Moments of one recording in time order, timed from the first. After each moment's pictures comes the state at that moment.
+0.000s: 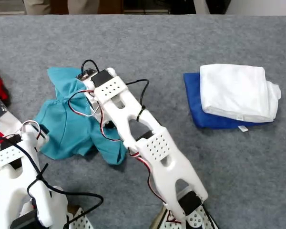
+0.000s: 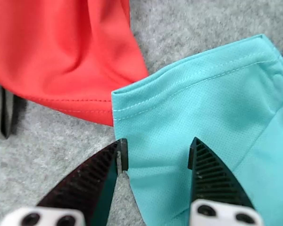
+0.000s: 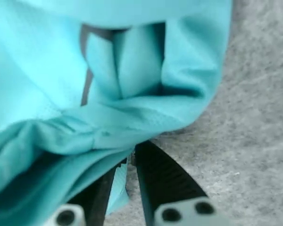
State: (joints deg) left arm -32.6 -33.9 65.1 40.3 5.1; right arm -40.7 60.7 -51.8 99.3 -4.4
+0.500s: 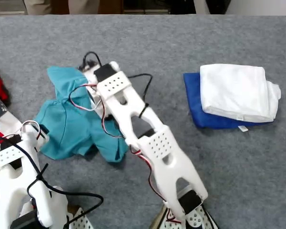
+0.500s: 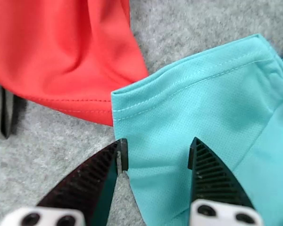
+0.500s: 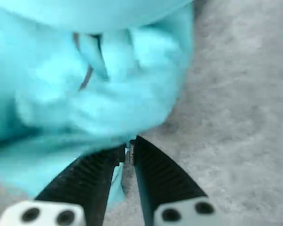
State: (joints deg) left arm -32.6 -33.9 65.1 40.3 5.1; right arm -39.0 54.6 -56.9 101.5 -4.4
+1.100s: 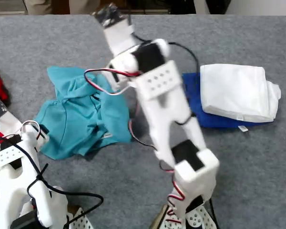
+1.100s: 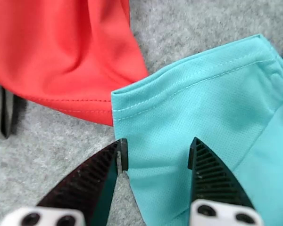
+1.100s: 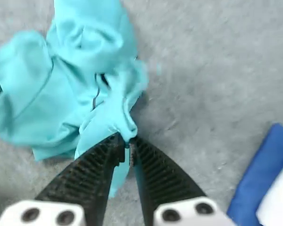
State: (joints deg) left arm -32.6 -33.9 65.1 40.3 5.1; right arm -32.1 14.8 -47.2 101.5 -4.4
